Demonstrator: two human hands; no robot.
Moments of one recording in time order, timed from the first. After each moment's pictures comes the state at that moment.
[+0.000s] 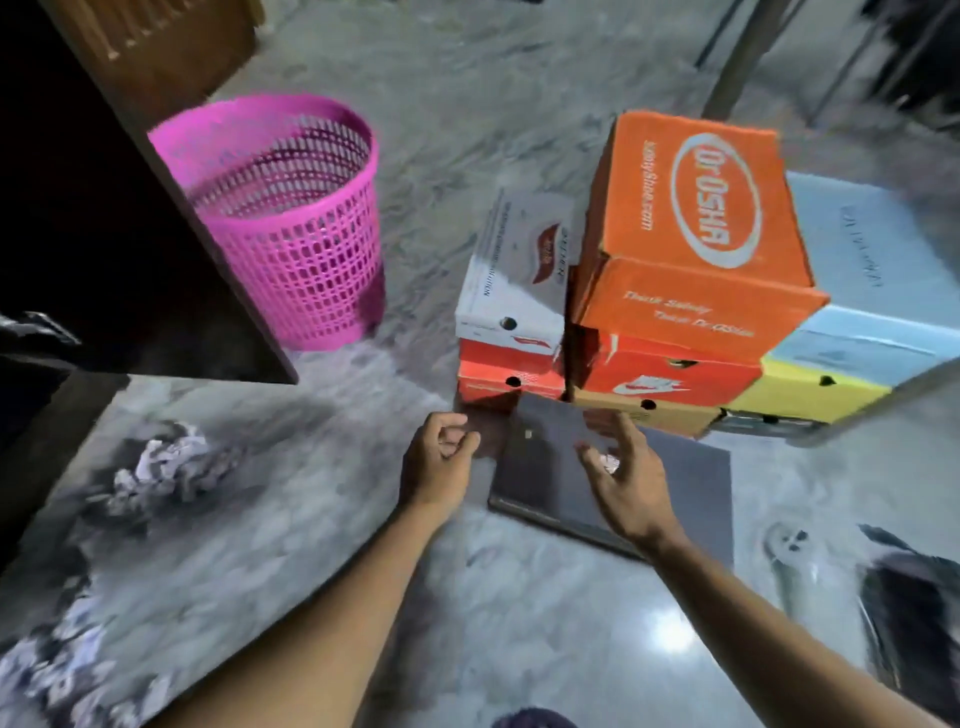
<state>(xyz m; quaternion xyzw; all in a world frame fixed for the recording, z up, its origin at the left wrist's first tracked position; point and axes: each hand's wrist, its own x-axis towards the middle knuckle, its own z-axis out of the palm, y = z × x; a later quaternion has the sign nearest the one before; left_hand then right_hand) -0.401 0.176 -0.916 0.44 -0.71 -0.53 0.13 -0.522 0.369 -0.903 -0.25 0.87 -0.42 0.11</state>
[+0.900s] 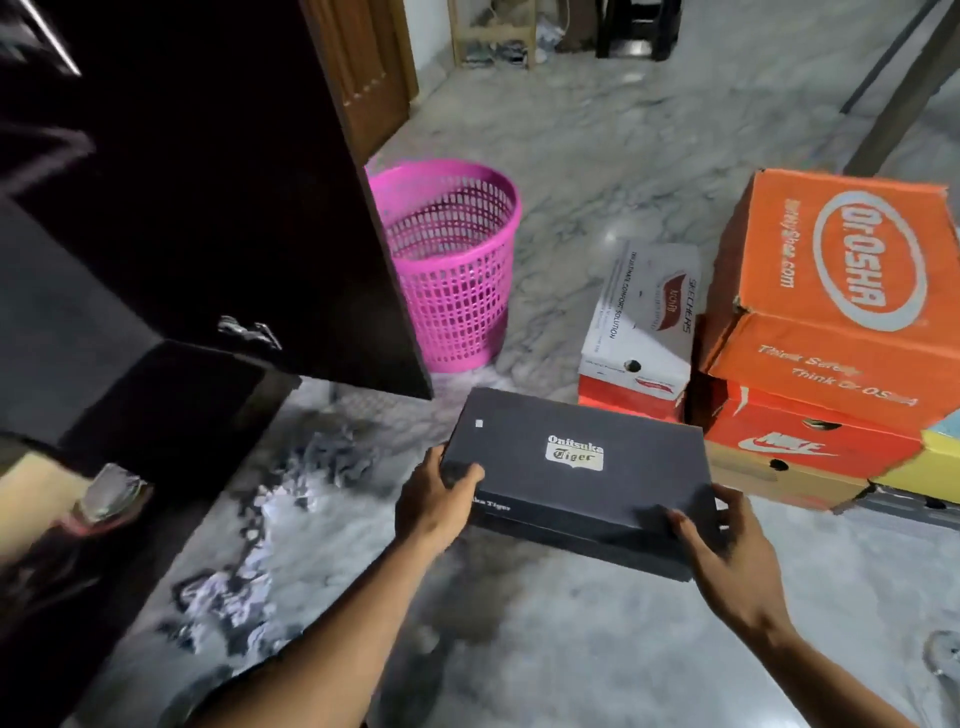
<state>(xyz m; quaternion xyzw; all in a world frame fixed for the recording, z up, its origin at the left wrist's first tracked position) -0.300 0.127 -0.856 0.55 -0.72 -0.42 0.06 -0.474 0.380 -0.878 -0.15 0.87 -0.42 0.19</state>
